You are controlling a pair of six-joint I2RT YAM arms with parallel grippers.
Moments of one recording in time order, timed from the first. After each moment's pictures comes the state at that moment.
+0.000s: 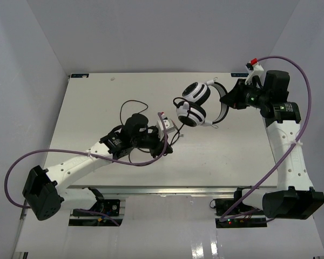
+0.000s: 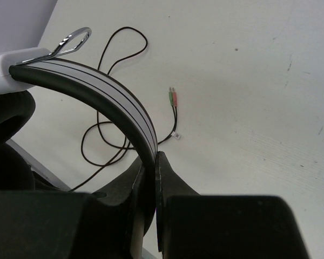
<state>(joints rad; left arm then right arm) -0.82 1.22 0.92 -0.23 0.53 0.05 0.01 1.21 1.41 -0.70 -0.64 0.14</state>
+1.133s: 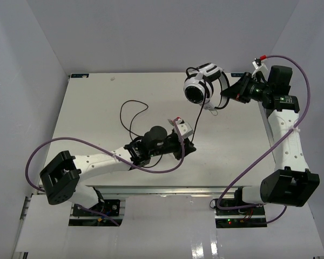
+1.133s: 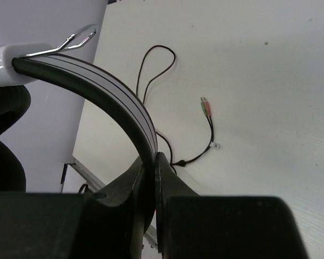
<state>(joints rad) -1.04 1.42 0.88 0.33 0.22 -0.11 -0.08 1.34 1.42 -0.59 -0.80 0.42</state>
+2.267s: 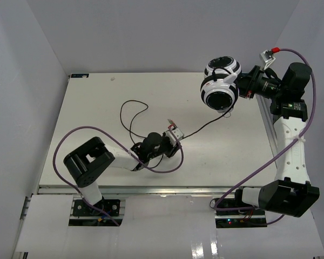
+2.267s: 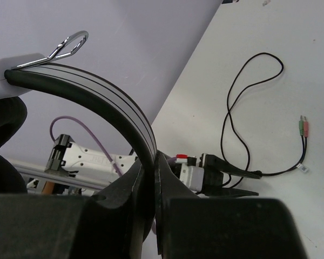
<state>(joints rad) -0.91 1.71 0.66 0.77 0.07 0.09 -0.16 1.26 1.39 -0.26 -1.24 0.76</state>
